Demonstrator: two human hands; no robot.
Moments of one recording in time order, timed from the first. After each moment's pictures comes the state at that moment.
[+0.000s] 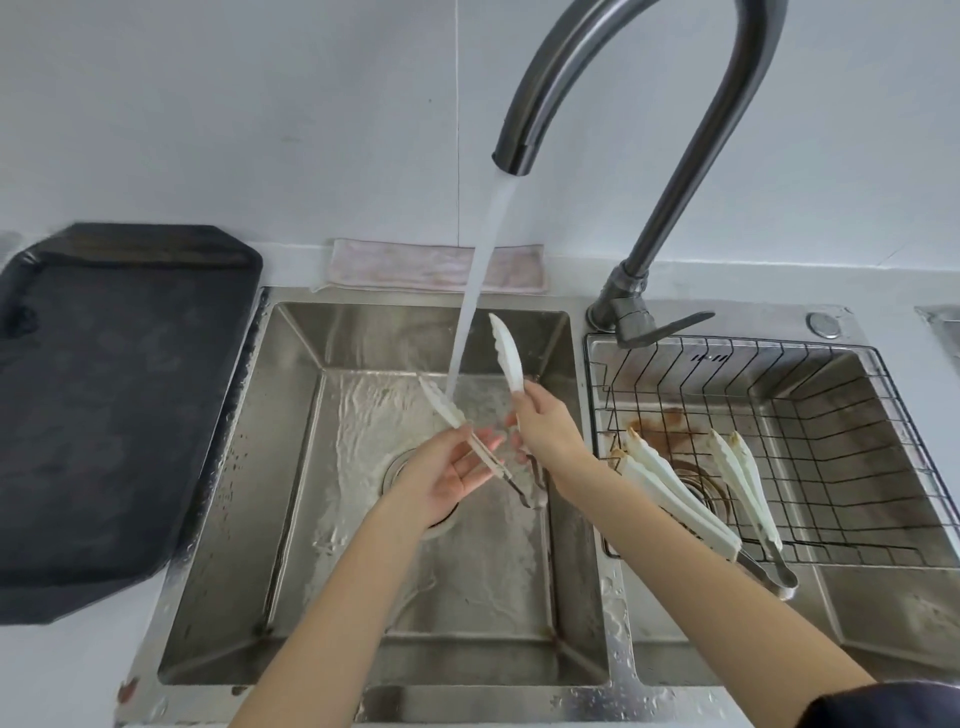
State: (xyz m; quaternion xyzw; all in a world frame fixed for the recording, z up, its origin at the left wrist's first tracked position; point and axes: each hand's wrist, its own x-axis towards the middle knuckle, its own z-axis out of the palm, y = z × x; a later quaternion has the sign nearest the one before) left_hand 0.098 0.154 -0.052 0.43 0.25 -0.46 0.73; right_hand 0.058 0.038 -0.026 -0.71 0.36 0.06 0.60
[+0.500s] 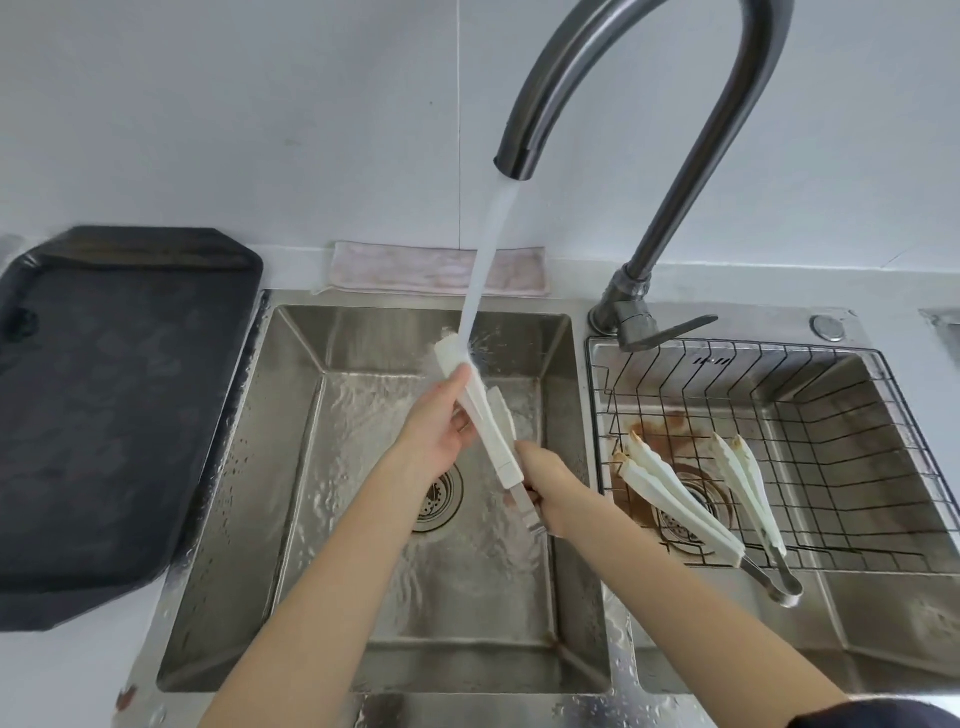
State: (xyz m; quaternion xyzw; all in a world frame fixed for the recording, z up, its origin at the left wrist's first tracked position) left_hand 0.133 0.134 -0.033 0.51 0.20 -0.40 0.74; right_hand 0.044 0.051 -0.046 -0.50 0.50 0.20 0.68
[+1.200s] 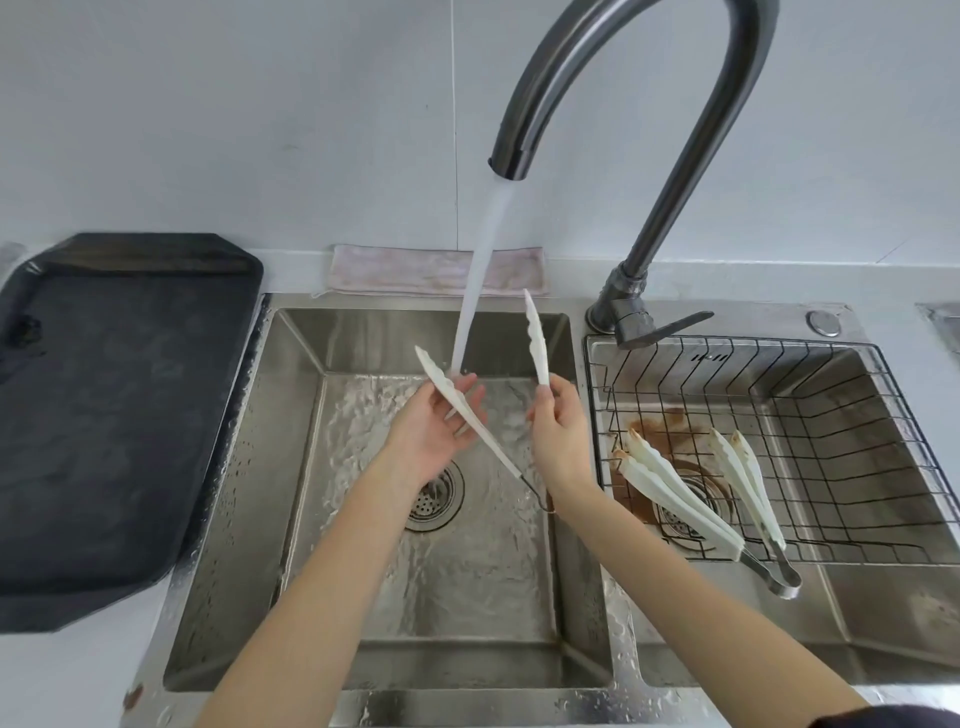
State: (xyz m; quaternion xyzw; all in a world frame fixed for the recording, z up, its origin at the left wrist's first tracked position) left_hand 0.133 0.146 -0.036 0.42 0.21 -0.42 0.77; right_hand 0.047 0.047 -0.024 -0.68 0.41 -0.09 0.60
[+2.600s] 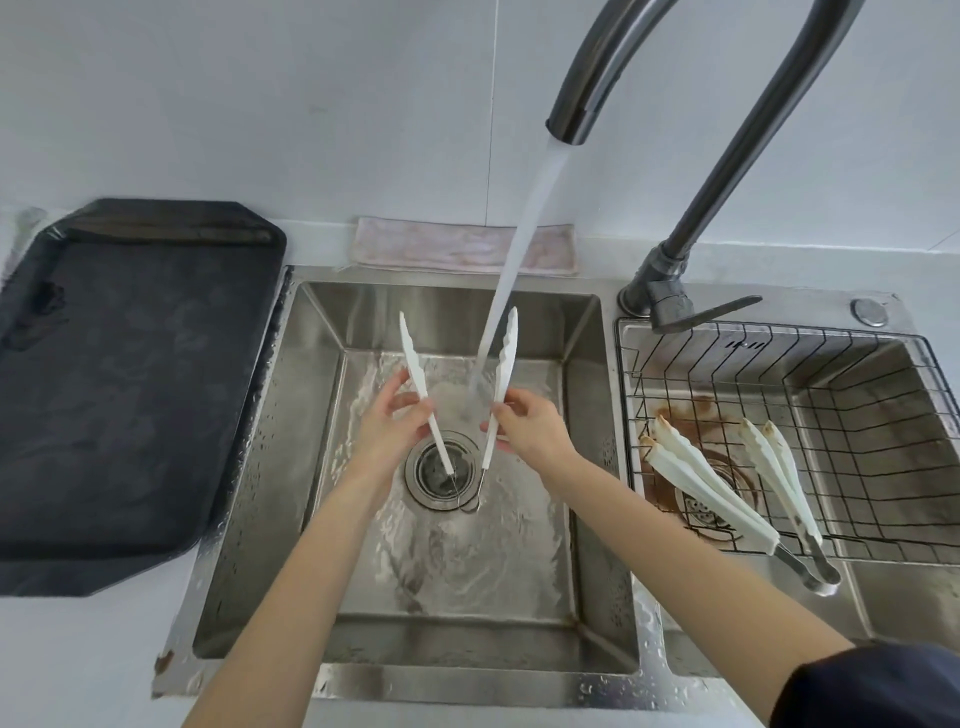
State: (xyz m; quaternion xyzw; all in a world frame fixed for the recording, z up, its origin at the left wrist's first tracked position) left_hand 0.128 0.211 -0.052 0.69 0.08 -0.27 0.66; right_hand 0.070 0.073 -0.043 -0.70 0.36 0.10 0.61
